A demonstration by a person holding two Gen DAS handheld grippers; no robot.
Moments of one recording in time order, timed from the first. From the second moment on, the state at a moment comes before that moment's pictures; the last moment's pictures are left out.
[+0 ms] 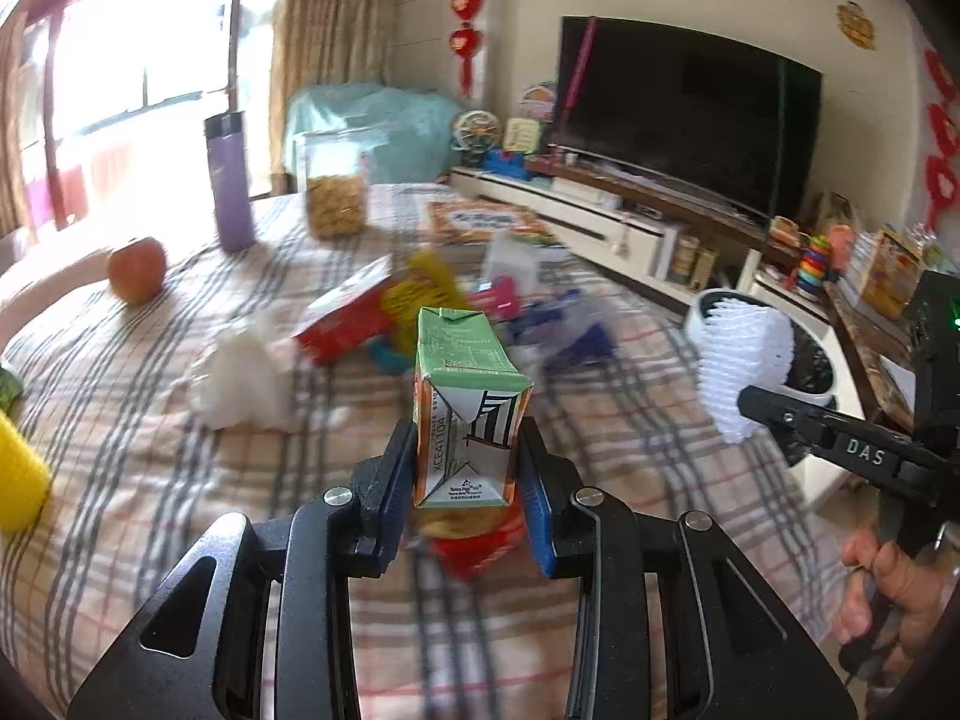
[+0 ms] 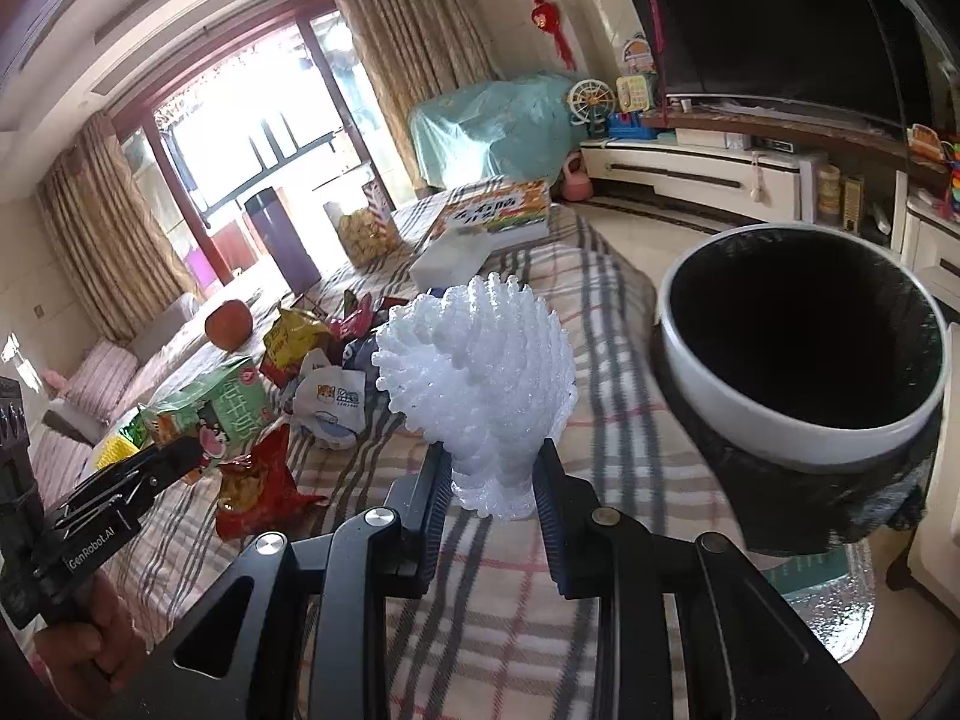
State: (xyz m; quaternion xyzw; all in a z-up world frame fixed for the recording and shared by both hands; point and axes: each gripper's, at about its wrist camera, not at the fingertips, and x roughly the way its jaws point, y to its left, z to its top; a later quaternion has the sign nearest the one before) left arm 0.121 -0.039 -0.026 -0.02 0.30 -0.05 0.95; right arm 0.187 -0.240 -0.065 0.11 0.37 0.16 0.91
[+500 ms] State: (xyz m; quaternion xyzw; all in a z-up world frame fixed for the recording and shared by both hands) left arm 0.141 -0.132 -0.013 0.01 0.29 -0.15 0.95; right arm 0.180 -0.298 -0.048 0.13 0.36 0.11 0.92
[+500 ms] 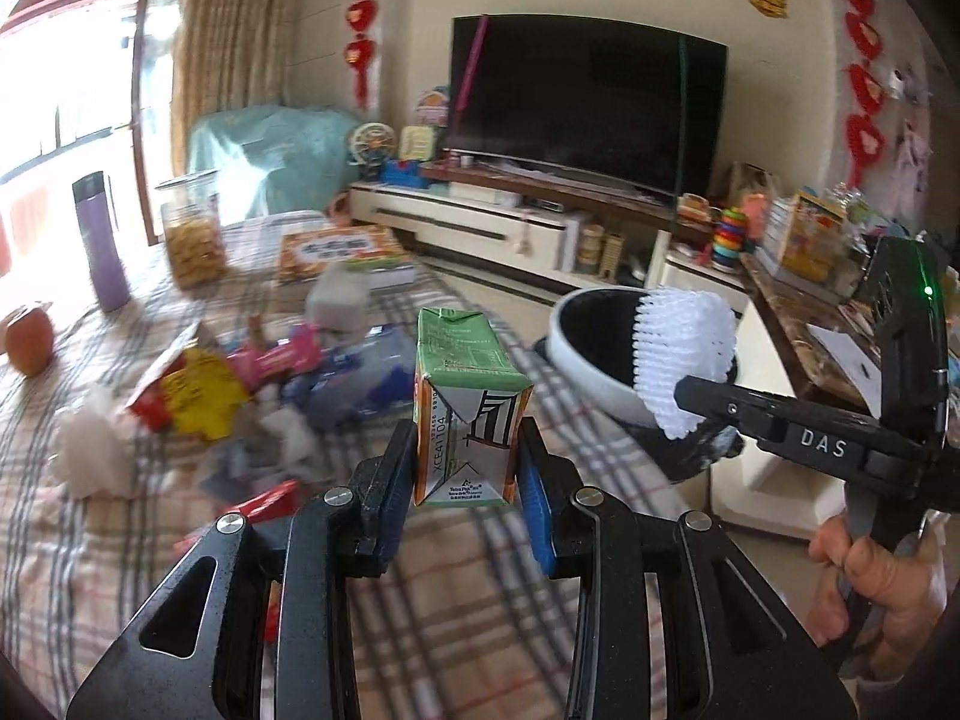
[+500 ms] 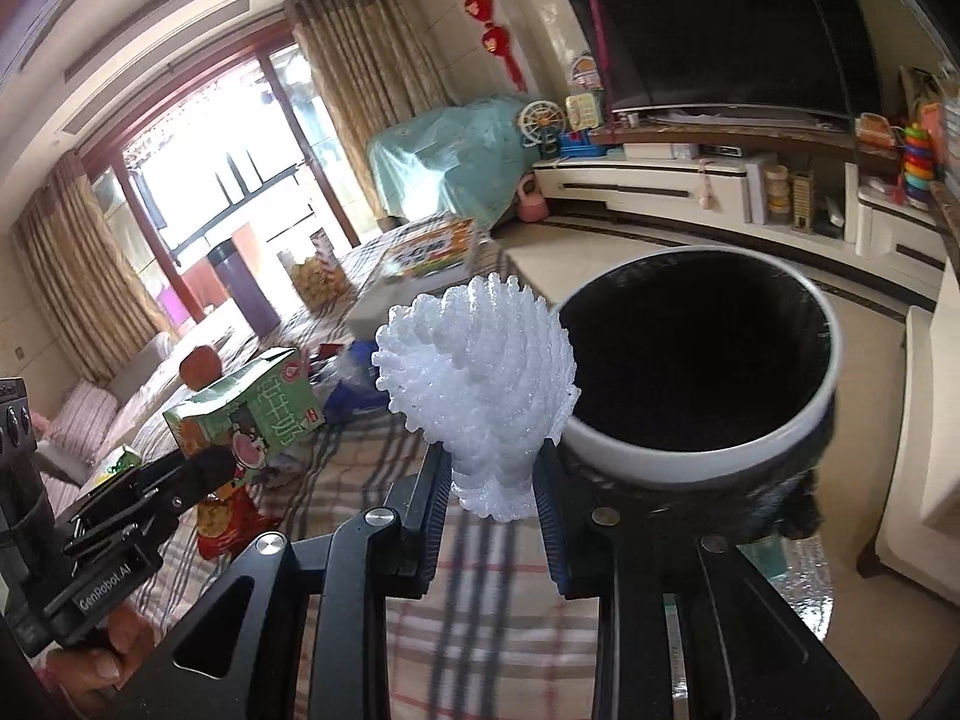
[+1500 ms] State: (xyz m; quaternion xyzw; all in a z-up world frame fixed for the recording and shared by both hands) left arm 0.223 -0.252 -0.021 0.03 0.31 -0.25 0.92; right arm 0.224 -0.395 -0.054 0.16 0.38 0.06 0.91
